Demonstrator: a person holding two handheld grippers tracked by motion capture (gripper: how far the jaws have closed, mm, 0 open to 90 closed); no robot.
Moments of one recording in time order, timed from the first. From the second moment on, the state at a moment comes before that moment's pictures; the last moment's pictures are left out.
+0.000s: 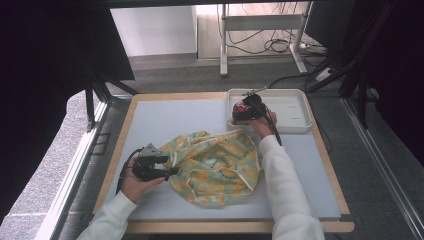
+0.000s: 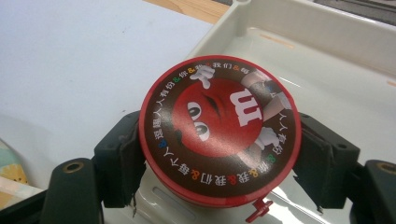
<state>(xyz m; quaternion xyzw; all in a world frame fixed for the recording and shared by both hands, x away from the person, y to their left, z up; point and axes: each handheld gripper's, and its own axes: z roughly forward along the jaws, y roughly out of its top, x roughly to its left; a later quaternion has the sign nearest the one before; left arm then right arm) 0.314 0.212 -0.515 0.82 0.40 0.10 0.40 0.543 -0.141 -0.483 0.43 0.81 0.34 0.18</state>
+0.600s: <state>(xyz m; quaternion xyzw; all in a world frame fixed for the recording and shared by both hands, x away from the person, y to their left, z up) 0.314 0.213 -0.514 0.82 0.40 0.10 0.40 0.519 -0.146 -0.450 0.44 0.78 0.39 0.20</state>
